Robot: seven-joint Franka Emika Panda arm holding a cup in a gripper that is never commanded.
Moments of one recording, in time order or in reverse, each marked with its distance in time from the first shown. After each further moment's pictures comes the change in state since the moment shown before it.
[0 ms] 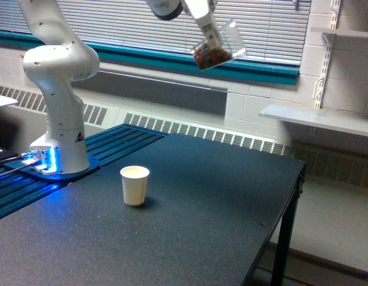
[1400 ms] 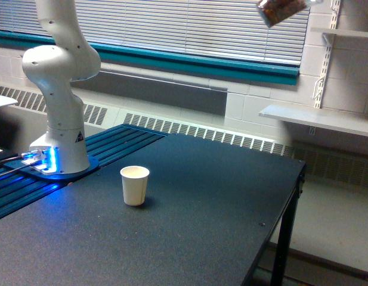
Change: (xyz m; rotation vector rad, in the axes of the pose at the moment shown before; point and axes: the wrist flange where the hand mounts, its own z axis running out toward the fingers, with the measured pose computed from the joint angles) arm 0.156 -0.068 -0.026 0.107 0.130 -0.015
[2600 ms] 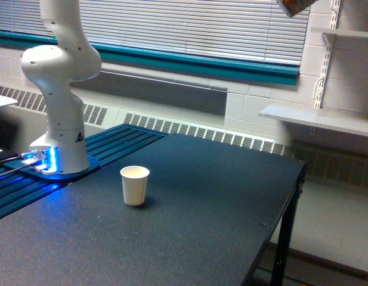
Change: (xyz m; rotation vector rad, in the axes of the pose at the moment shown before) arm 0.052 -0.005 0.017 0.069 0.049 0.093
